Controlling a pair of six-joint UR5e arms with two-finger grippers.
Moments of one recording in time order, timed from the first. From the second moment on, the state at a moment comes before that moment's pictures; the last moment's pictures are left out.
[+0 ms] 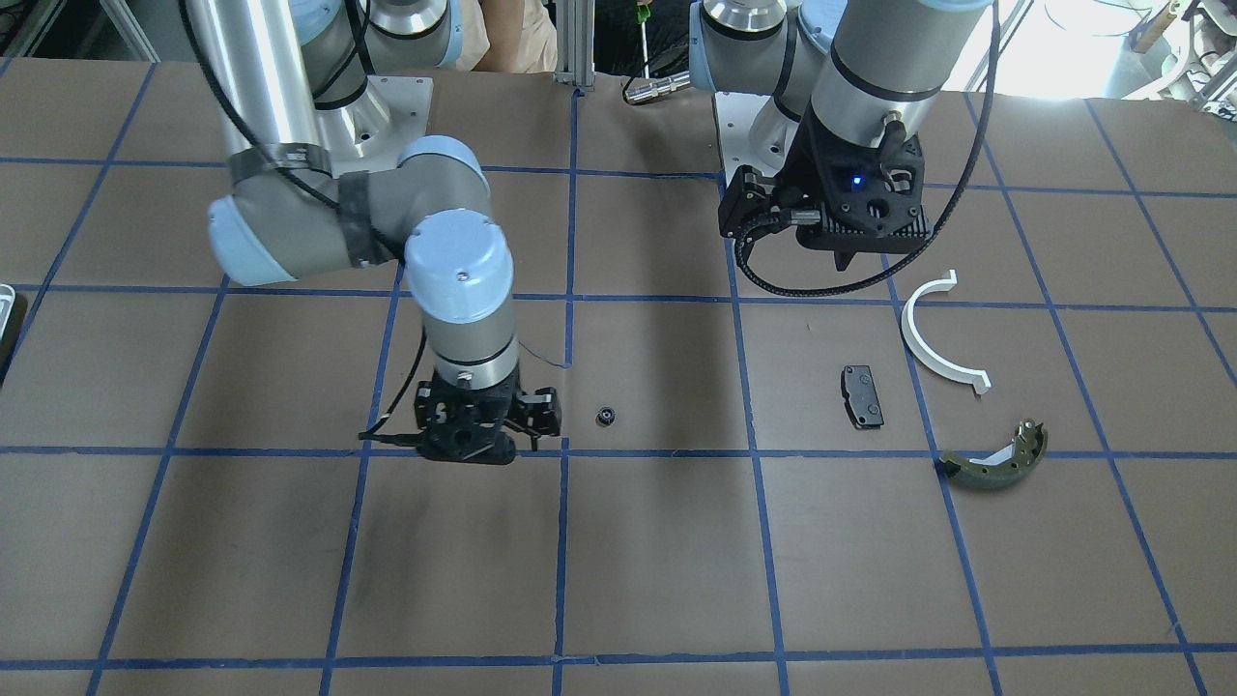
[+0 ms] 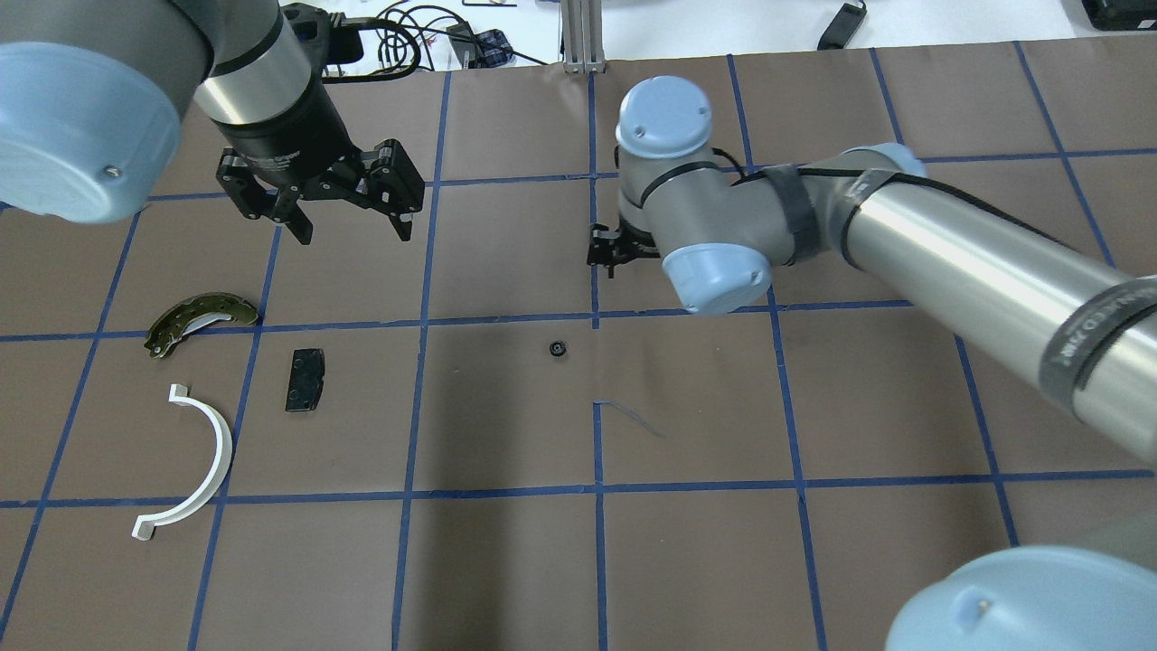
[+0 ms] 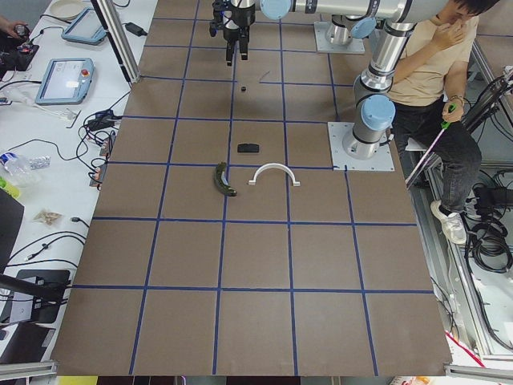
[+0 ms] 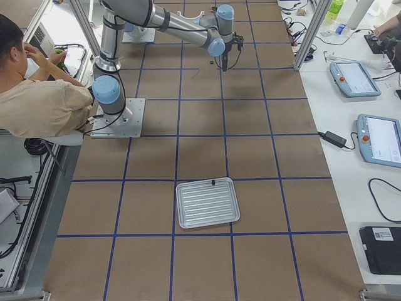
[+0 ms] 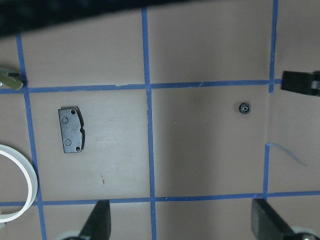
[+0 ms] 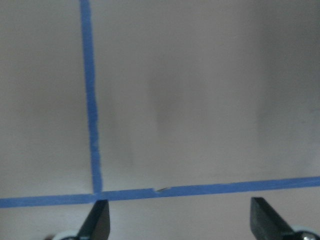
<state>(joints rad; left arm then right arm) -1.64 -1.62 -1.57 -1.54 1.56 -0.06 1.78 -1.16 1.71 -2.20 -1.59 0.23</state>
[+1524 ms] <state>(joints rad) -1.88 -1.96 -1.81 -0.96 1.55 -0.32 0.86 -1.37 1.71 -1.90 -1.57 -1.31</state>
